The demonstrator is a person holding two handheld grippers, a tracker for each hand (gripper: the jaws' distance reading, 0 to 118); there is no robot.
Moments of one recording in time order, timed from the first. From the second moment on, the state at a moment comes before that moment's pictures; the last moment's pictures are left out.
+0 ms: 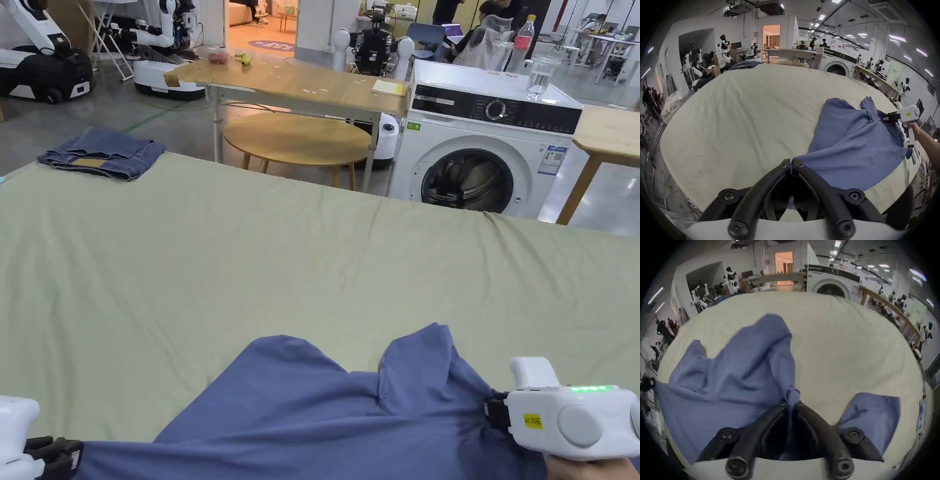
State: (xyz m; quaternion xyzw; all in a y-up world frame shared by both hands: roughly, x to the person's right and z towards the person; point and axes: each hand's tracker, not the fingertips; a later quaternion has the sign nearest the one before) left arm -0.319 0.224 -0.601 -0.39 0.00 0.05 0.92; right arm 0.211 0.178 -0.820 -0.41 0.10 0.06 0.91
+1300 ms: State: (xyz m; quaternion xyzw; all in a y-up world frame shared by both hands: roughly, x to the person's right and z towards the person) left arm -0.239 0.612 -0.812 -0.05 0.07 -0.04 1.00; right arm 0.279 0.655 -0.763 0.04 -0.01 0.01 1.00
